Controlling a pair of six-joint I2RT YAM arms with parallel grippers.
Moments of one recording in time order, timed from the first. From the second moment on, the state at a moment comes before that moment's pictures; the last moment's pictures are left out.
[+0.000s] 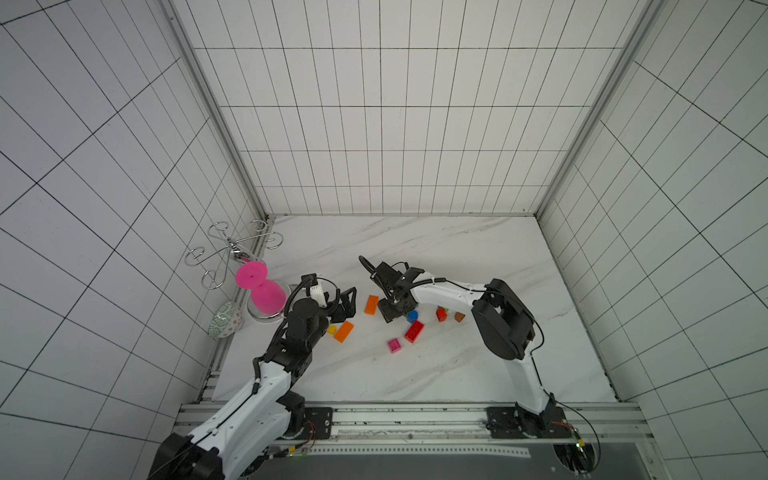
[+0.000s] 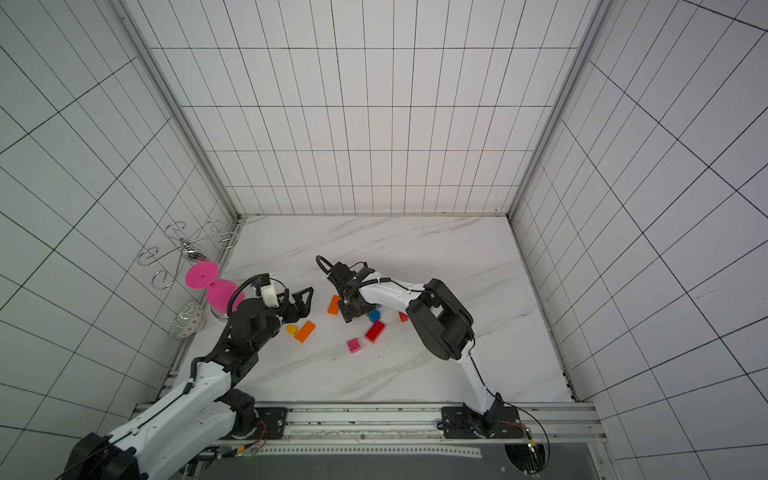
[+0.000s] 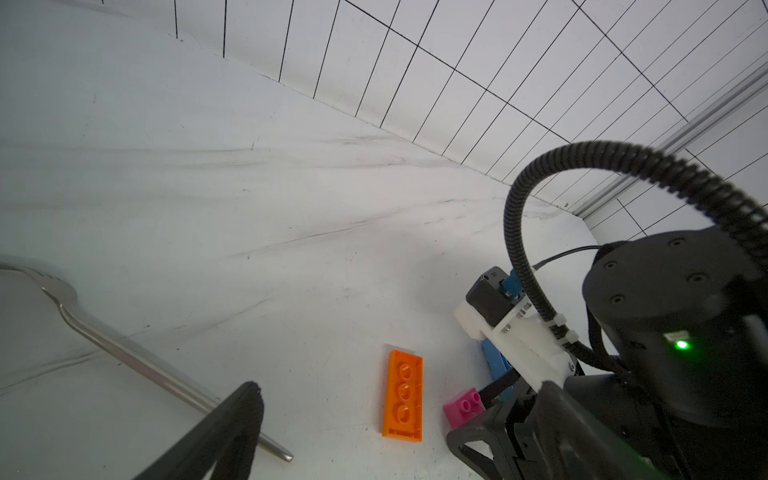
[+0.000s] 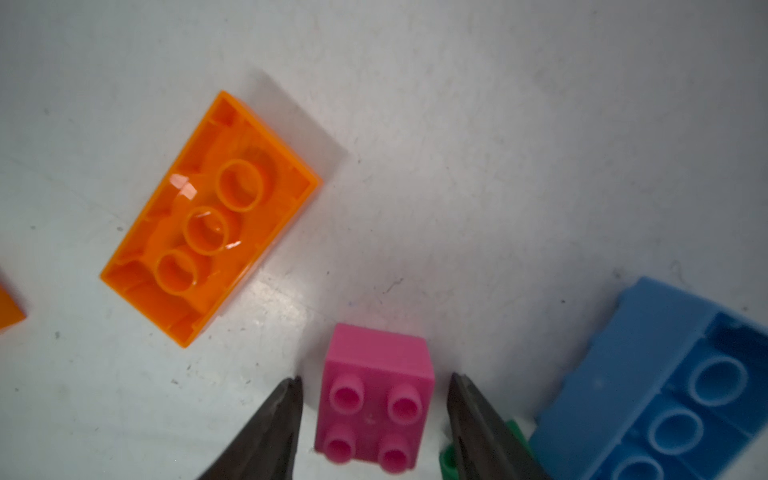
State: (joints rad) left arm -0.35 0.83 0.30 0.20 0.02 -0.55; right arm 0.88 2.14 1.60 -0.76 0.07 0.32
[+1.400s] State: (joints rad) left arm -0.81 0.81 0.18 0.68 0.34 -0.26; right arm 0.62 1.48 1.09 -0.43 -1.10 0.92
